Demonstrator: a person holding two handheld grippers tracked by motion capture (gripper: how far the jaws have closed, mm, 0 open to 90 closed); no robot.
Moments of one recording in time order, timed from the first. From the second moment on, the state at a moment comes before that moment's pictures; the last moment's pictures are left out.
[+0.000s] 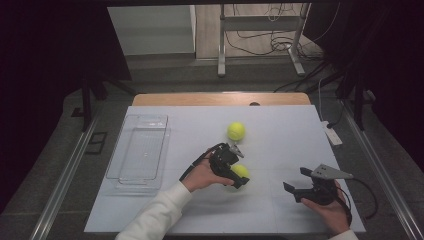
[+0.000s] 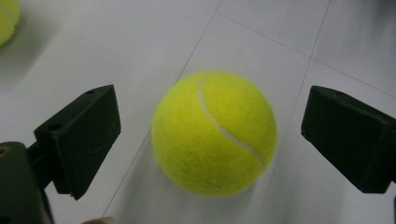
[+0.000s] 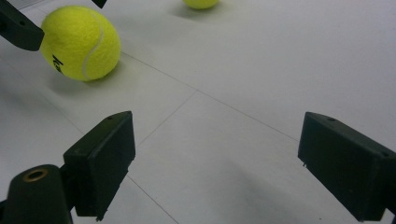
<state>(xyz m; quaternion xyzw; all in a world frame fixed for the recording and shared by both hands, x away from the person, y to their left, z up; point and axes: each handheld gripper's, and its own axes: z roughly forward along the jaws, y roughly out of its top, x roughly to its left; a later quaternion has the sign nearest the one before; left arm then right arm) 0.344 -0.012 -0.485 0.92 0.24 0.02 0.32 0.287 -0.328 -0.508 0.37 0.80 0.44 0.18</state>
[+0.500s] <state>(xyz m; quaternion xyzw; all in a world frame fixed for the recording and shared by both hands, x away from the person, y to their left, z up) 0.343 -0.022 -0.497 0.93 0.23 0.02 0.28 0.287 -0.328 -0.508 0.37 0.80 0.44 0.18</state>
